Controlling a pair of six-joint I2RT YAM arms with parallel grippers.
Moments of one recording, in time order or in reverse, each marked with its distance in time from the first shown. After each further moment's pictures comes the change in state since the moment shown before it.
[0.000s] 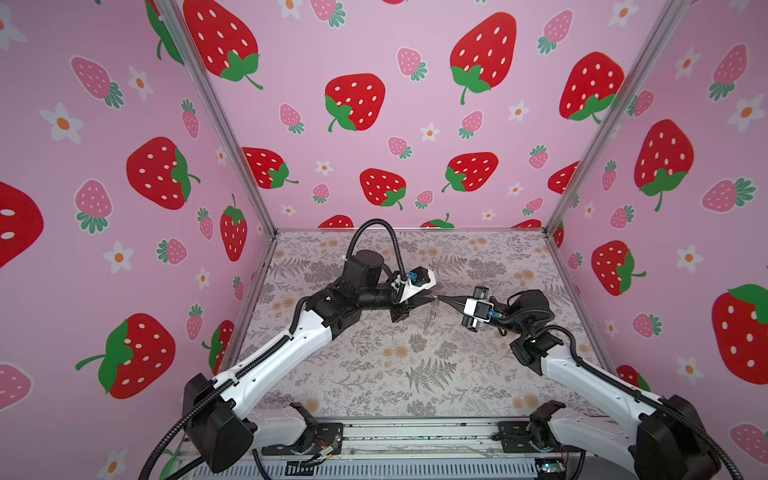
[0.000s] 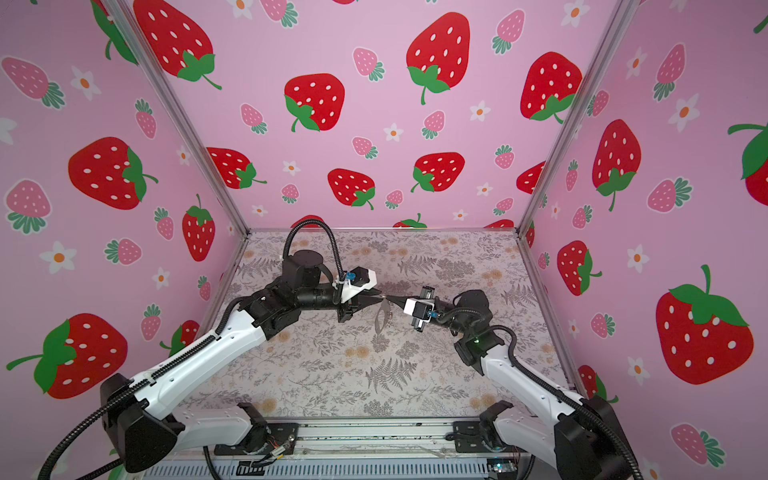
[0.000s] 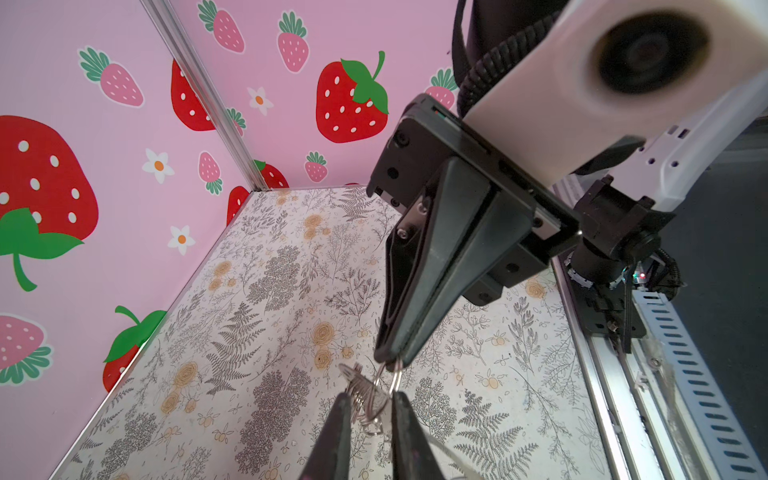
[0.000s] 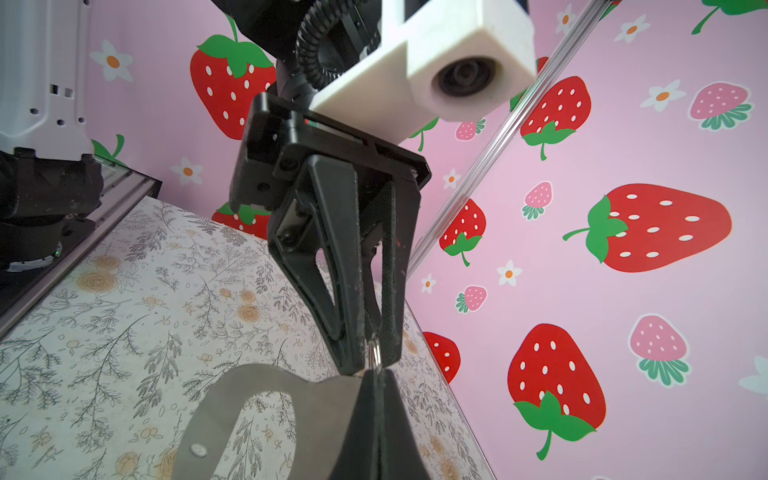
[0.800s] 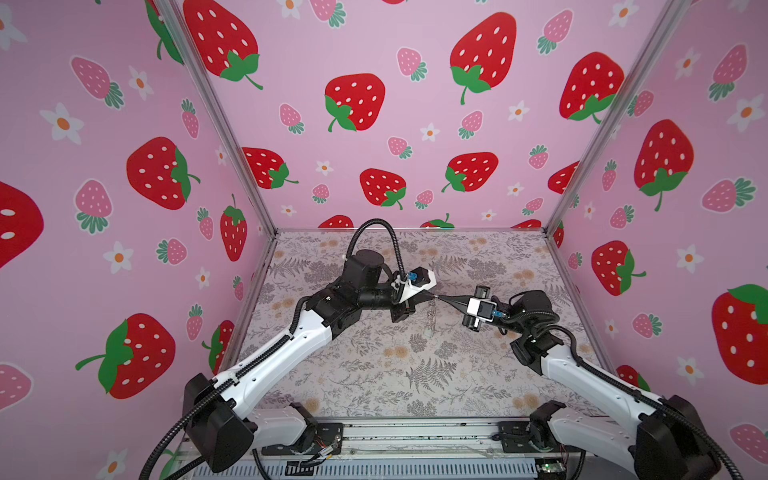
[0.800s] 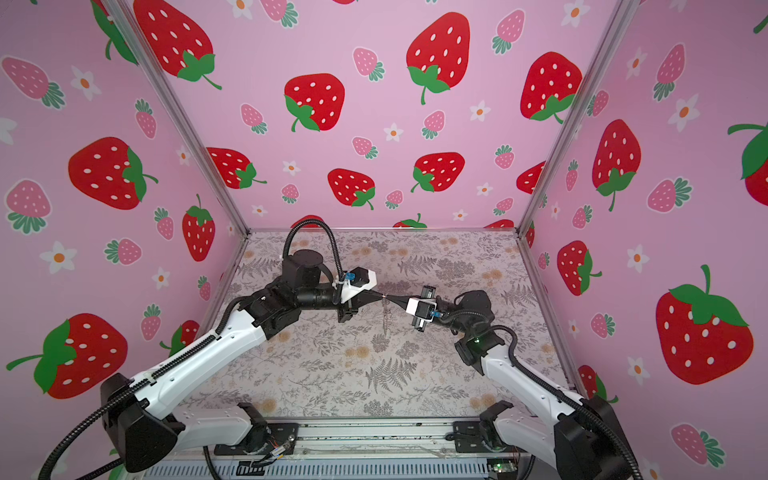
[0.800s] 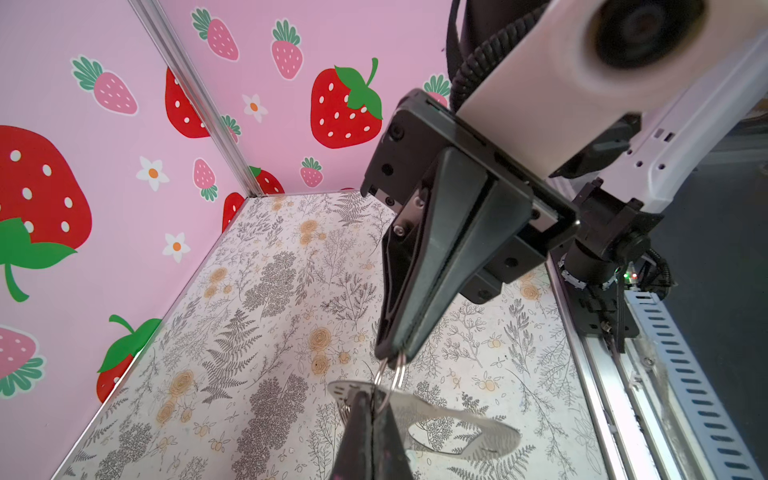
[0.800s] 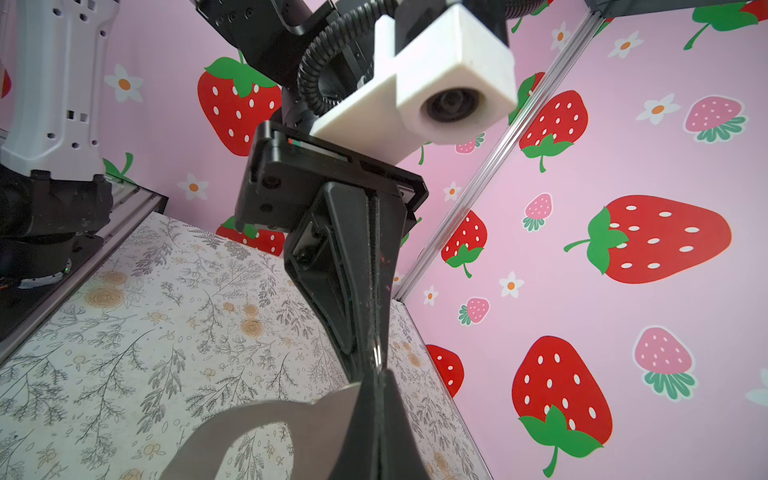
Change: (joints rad) left arm 0.000 -0.002 0.000 0.005 0.024 0.002; right arm 0.000 0.000 0.000 0.045 -0.014 0.040
